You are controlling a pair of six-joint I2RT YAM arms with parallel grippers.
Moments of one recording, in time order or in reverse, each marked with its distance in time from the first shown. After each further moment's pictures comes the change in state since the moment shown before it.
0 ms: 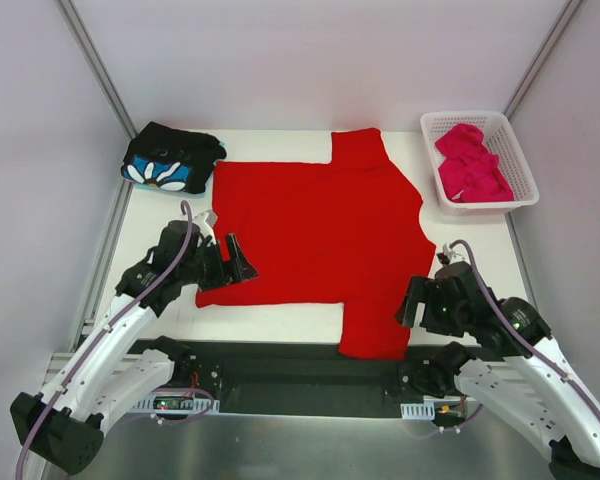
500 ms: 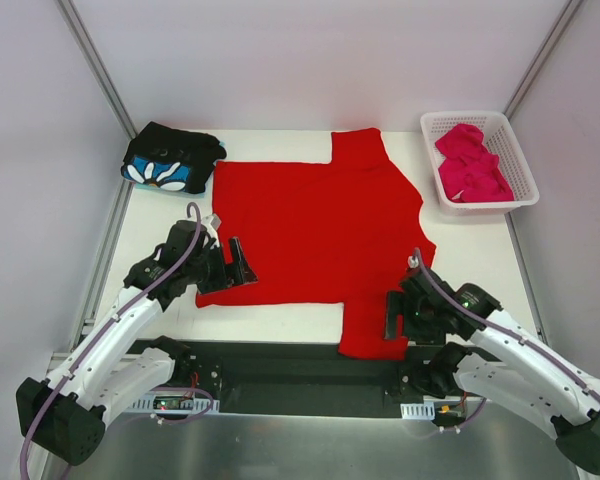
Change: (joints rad) left arm 0.000 0.081 -0.026 -0.014 -0.027 0.027; right arm 0.112 0.184 -0.172 0.081 -0.065 0.057
